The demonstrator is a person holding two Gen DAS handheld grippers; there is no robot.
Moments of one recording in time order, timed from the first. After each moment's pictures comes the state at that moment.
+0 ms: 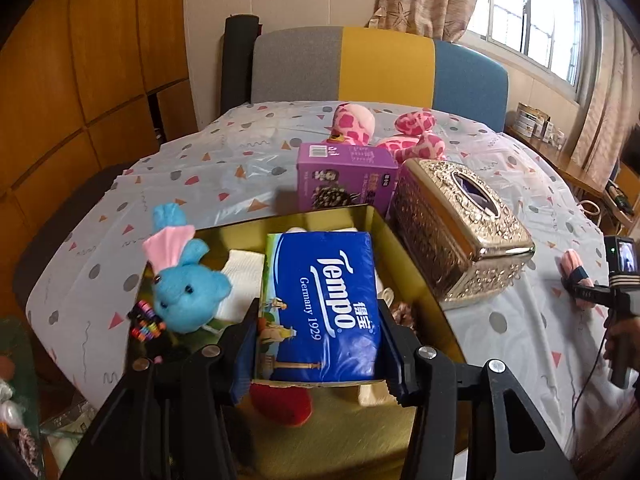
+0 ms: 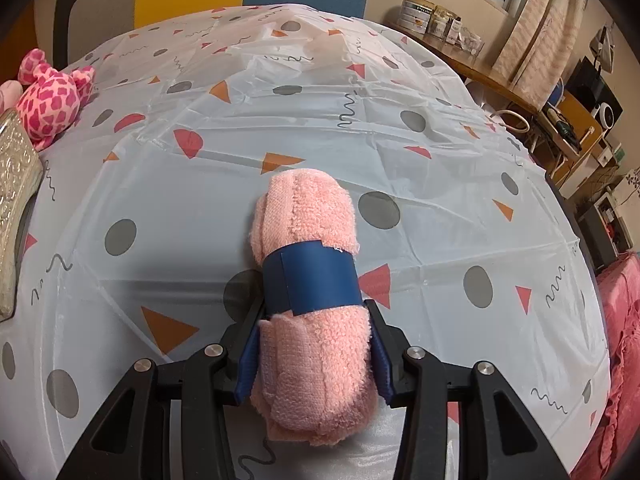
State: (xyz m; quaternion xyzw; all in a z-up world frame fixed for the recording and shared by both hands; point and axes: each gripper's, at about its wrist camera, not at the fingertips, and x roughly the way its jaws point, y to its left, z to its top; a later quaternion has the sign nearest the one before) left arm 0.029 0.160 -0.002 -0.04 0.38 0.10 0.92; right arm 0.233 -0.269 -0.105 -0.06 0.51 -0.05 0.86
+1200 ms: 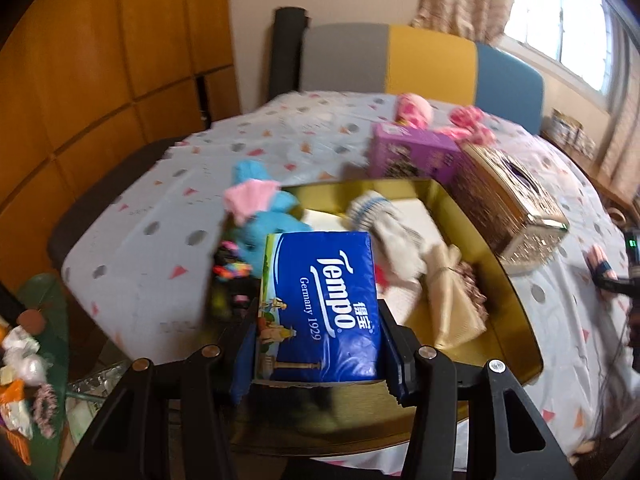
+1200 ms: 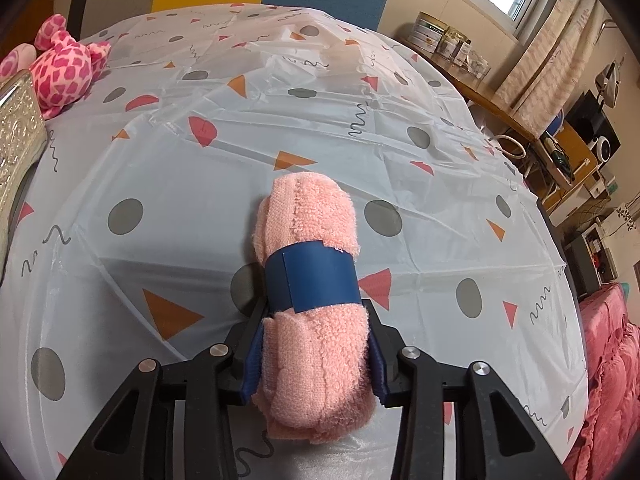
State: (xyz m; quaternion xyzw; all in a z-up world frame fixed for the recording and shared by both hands) left arm -0.024 0.193 -0.019 -0.05 0.39 0.15 0.91; right arm 0.227 -0.256 -0.105 -0.11 0.50 -0.05 0.86
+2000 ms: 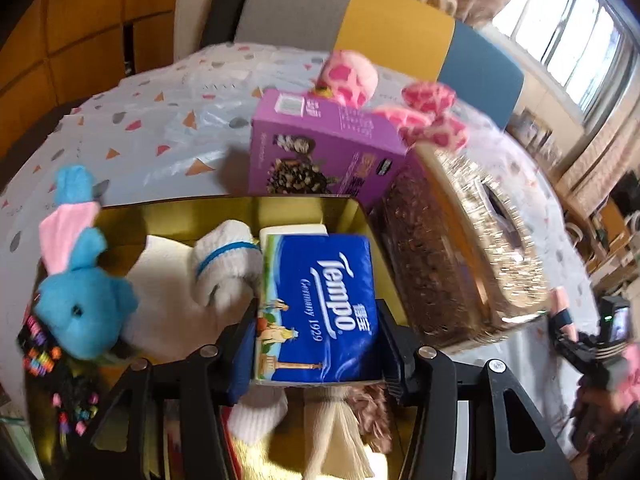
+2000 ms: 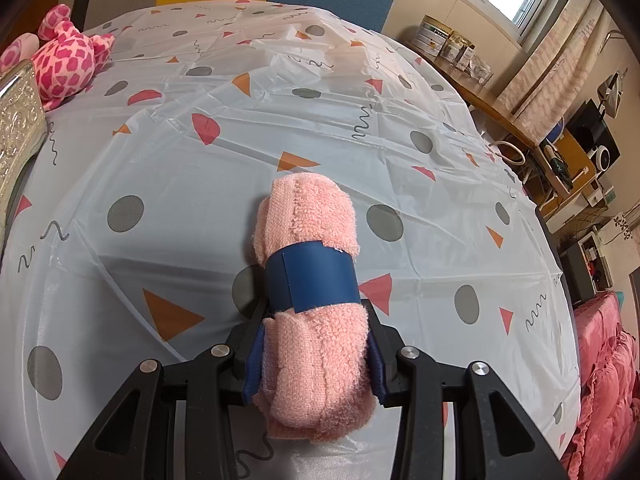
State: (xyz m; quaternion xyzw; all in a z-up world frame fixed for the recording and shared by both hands) left arm 0.140 0.167 -0.048 -0.15 0.46 0.05 0.88; right arm 0.229 -0.252 -0.105 -0.13 0.50 -0.05 0.85
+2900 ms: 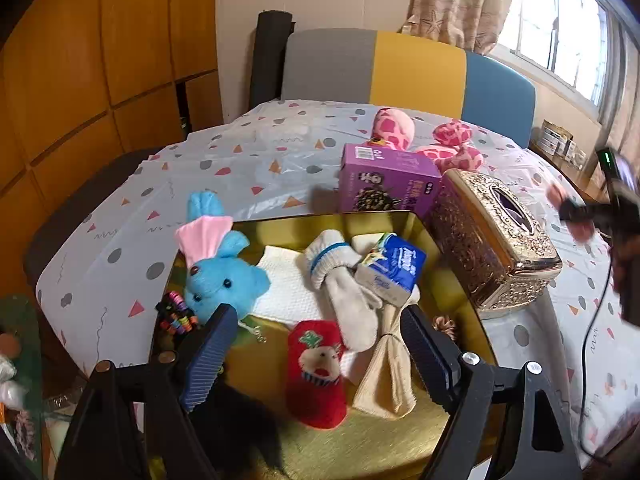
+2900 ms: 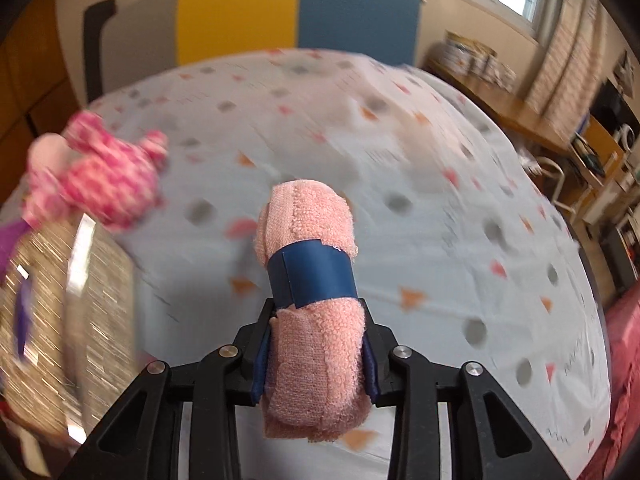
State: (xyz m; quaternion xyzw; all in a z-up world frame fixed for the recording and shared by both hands) left arm 0.026 0.191 -0.006 -0.07 0.37 0.14 0.92; right arm 0.299 -0.151 -0.013 -0.04 0.48 0.01 0.88
